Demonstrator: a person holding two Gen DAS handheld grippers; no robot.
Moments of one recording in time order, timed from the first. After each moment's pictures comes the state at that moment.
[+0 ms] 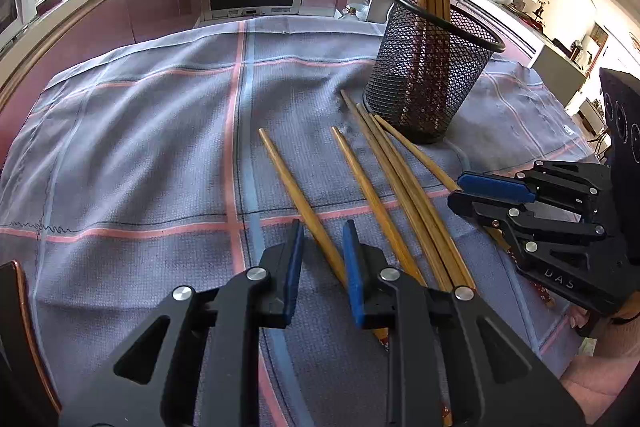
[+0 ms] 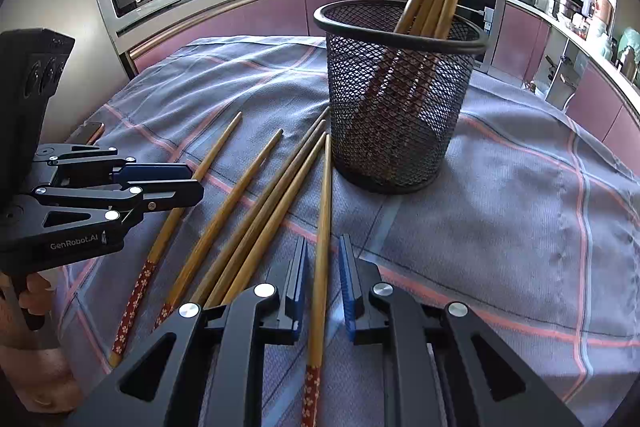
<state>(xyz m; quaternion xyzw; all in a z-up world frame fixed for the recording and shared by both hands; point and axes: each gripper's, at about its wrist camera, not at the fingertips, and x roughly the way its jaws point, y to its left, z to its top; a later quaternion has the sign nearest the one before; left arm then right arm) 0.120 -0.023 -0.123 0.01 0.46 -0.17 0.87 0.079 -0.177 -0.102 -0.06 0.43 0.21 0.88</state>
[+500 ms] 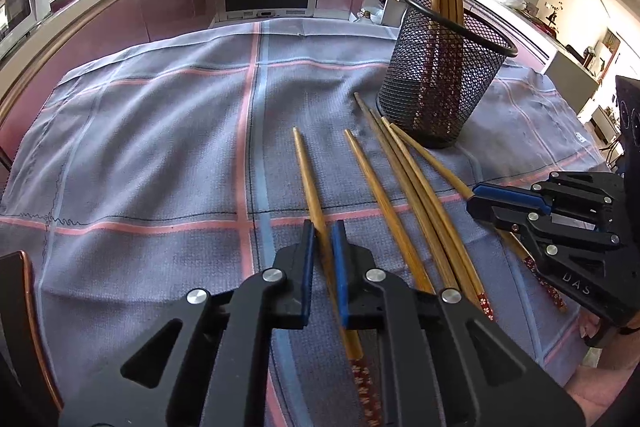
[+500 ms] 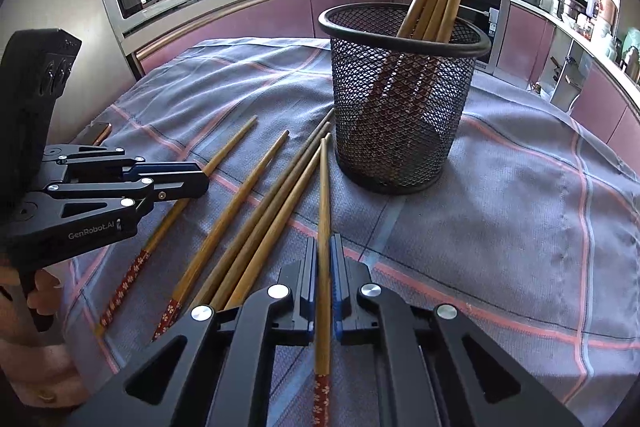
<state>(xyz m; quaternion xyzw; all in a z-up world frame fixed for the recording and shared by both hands) 0.116 -0.025 -0.123 0.01 0.46 -0.14 0.88 0.075 -0.182 -0.099 -0.05 0.43 0.22 0.87</state>
